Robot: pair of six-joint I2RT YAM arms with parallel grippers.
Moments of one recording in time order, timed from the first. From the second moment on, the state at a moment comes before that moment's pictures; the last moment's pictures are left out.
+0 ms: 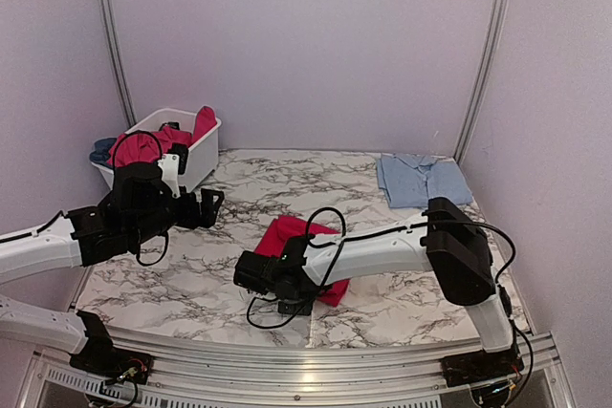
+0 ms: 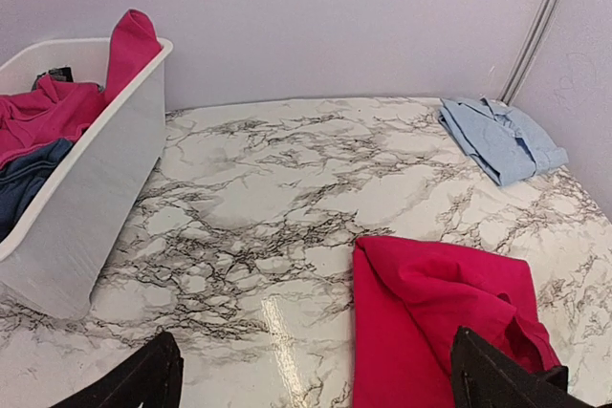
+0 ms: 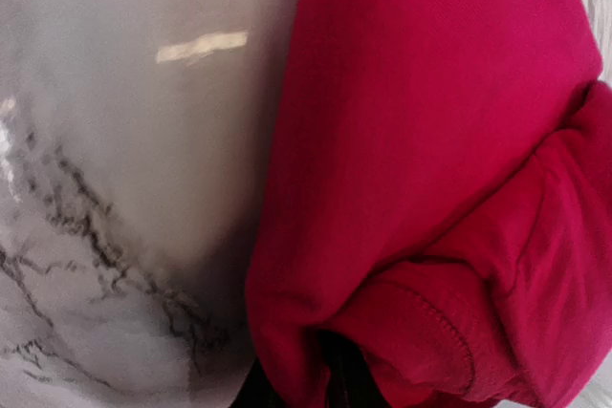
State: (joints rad) left arm -0.78 1.04 0.72 -0.07 -0.35 -0.31; right arm 1.23 2.26 1.73 -0.92 0.49 -0.22
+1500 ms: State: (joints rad) left arm -0.76 1.26 0.76 -0.09 -0.22 -0.35; right arm 0.82 1.96 1.48 -0.45 -0.49 0.21
